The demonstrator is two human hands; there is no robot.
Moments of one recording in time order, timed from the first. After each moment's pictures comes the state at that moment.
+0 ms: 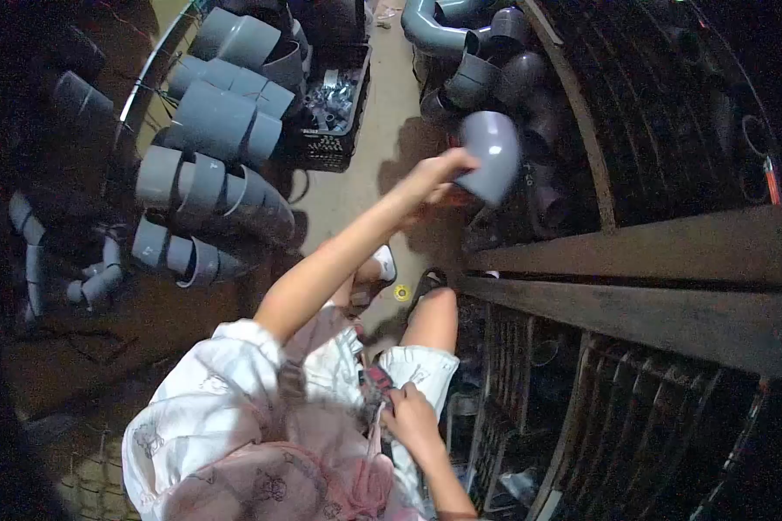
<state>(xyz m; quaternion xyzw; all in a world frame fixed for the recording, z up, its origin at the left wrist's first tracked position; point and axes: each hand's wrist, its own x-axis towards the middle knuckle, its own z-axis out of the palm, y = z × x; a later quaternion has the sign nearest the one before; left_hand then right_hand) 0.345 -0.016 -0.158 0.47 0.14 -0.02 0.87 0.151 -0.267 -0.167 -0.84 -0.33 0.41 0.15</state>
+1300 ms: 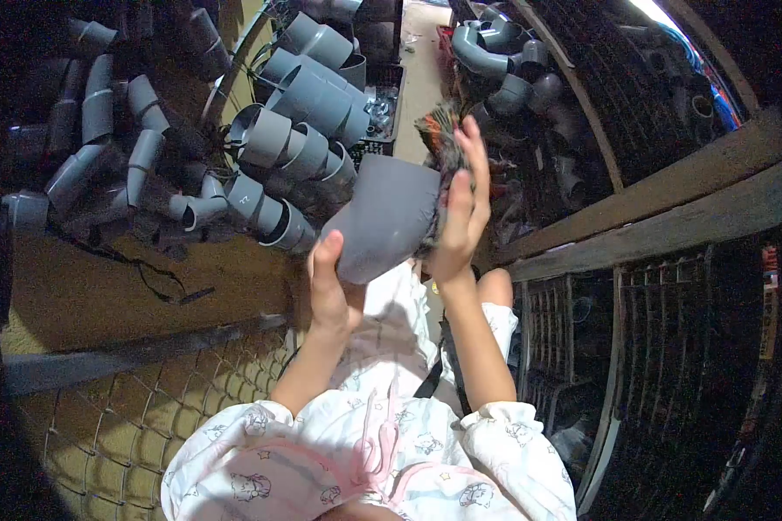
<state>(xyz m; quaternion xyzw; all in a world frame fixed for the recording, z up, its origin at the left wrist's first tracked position) 0.044 -0.017 -0.042 0.31 0.21 0.35 0.86 0.168 -0.063 -0.029 -0.58 -0.37 -0.06 0.72</state>
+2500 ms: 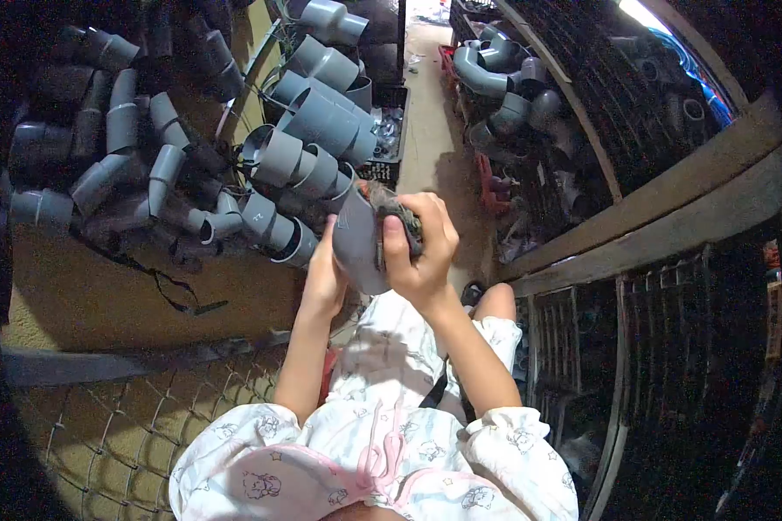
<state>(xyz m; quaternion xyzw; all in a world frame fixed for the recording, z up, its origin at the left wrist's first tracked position) 0.044 0.021 -0.055 0.44 0.22 0.24 0.84 0.138 -0.058 -0.032 -0.61 -0.43 -0.11 0.65</state>
